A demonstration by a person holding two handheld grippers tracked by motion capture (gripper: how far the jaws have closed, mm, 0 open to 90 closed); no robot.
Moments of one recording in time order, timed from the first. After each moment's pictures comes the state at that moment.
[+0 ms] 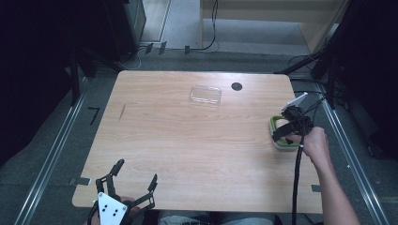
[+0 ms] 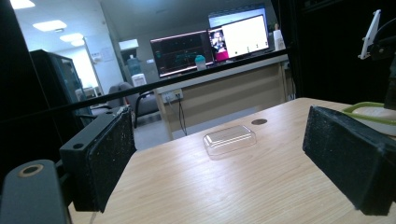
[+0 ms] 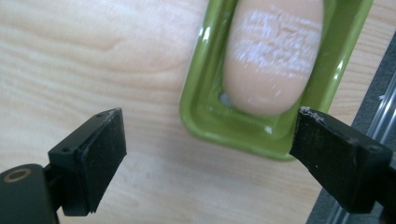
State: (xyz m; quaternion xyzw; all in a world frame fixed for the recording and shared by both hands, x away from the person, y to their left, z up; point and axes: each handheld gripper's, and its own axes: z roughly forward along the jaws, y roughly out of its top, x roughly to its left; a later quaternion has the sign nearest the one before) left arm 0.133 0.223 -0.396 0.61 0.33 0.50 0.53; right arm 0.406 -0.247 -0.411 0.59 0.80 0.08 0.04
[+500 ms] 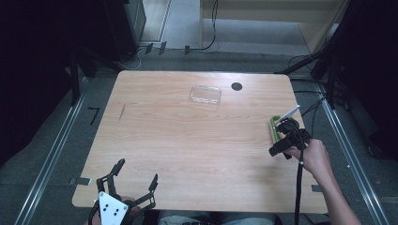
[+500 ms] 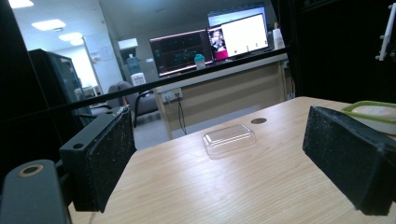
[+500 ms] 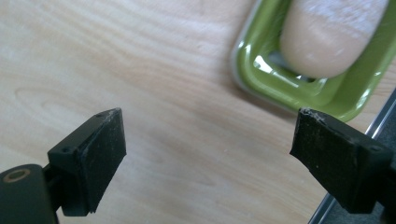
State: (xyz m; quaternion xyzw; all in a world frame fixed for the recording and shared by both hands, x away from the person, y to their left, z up) left arm 0.134 0.222 -0.395 0.61 0.33 0.50 0.52; right arm 0.360 -0.224 -0.410 0.53 0.84 0.06 0.06
